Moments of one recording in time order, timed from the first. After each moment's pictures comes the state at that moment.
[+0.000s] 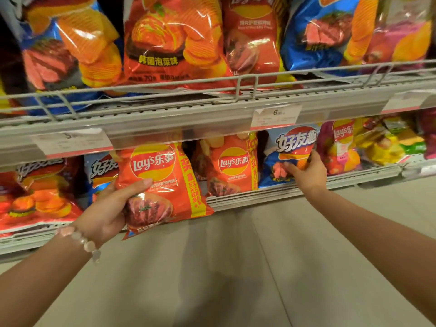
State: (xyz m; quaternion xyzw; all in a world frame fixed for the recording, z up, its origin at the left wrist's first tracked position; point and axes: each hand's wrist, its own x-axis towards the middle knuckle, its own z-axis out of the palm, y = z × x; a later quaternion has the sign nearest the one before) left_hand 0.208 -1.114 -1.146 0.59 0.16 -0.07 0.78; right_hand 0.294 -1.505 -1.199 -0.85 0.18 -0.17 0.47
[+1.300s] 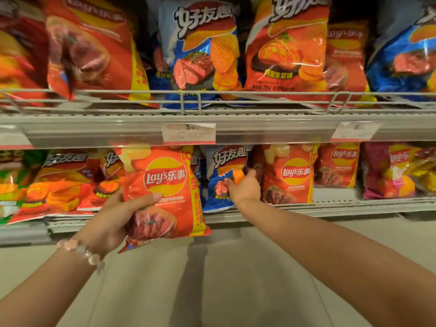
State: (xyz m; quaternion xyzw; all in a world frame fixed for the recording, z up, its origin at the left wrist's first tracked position) left_hand 0.143 -0.991 -1.143 0.61 0.17 0.00 0.78; right_hand 0.270 -1.215 -1.194 -0.89 0.12 -0.05 0.44
